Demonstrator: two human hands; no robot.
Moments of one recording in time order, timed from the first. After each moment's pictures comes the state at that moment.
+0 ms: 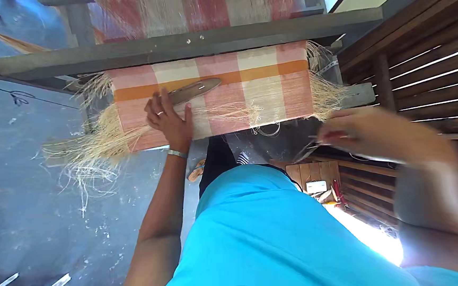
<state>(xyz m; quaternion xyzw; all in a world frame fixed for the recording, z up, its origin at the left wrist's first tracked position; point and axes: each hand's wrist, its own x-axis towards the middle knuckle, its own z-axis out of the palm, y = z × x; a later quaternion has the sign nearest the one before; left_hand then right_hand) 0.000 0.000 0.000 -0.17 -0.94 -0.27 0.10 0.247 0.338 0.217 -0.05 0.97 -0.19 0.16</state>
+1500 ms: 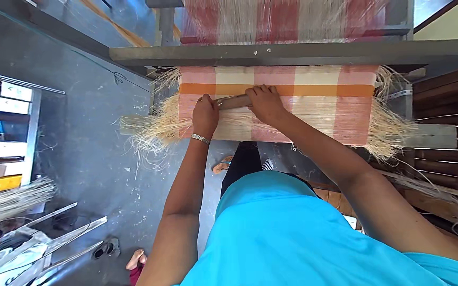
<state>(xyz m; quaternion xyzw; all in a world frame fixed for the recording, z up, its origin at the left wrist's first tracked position) -0.061 -0.030 0.022 -0.09 -0.97 -0.20 -0.08 -0.014 0.191 0.024 -0.08 0.98 -0.16 0.07</state>
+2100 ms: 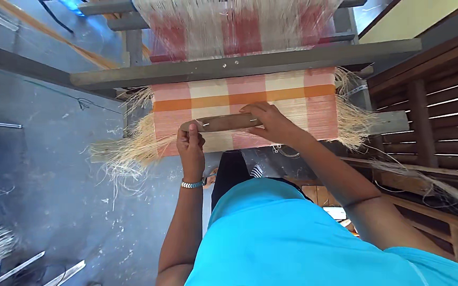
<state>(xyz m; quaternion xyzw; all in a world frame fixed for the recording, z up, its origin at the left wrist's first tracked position) 0.031 -0.022 0.037 -0.04 -0.67 -0.74 -0.06 0.066 0.254 0.065 -0.12 0.93 -0.35 -0.01</state>
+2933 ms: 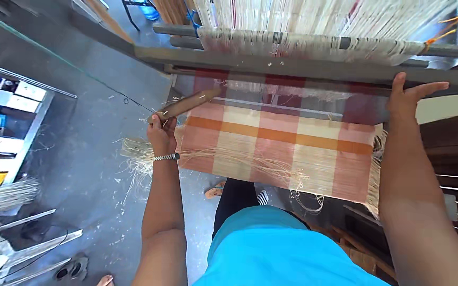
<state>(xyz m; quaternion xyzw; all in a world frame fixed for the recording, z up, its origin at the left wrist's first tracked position) -0.149 -0.126 0.025 0.21 -0.57 -0.78 0.13 -0.072 0.555 0.020 0.37 0.83 -0.32 -0.29</state>
